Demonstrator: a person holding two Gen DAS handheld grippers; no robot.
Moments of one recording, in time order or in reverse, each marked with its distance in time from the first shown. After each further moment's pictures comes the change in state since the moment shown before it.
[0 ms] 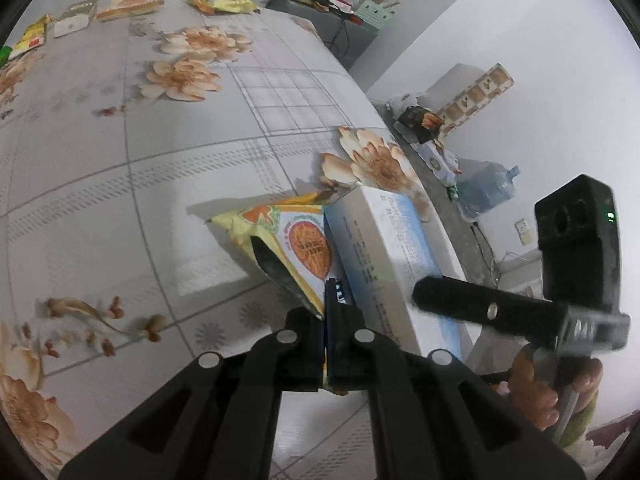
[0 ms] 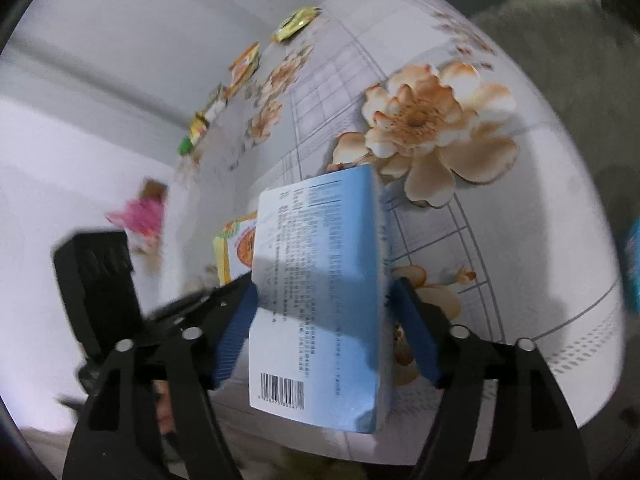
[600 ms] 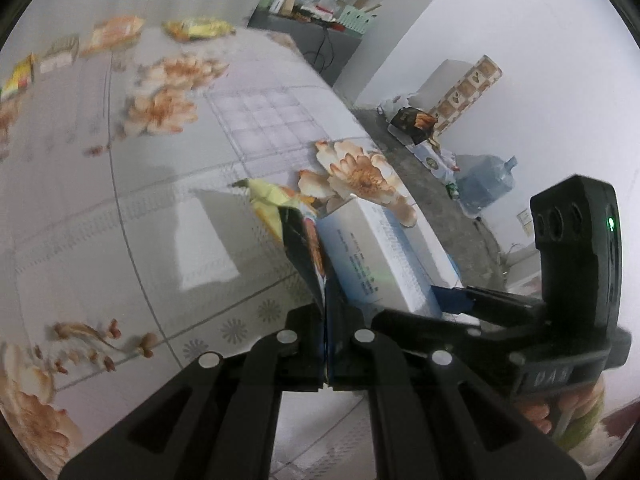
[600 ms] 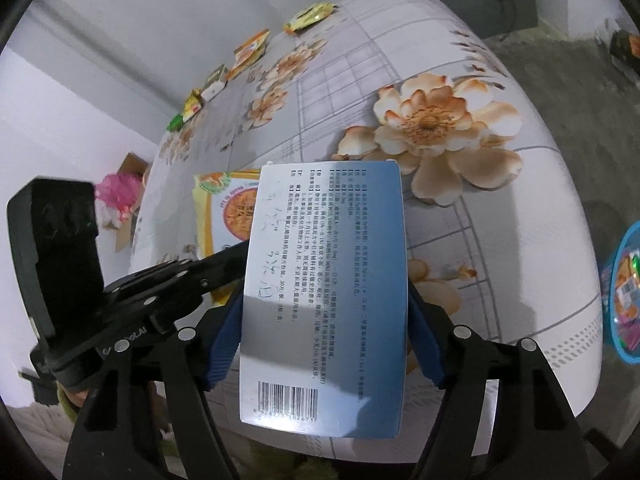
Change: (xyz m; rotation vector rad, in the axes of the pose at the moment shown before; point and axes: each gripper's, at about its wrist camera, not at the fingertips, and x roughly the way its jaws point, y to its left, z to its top) left arm -0.009 -0.024 0.005 0.107 -0.048 0.052; right arm -0.008 -0.002 -0.010 -0.028 -0.030 -0.035
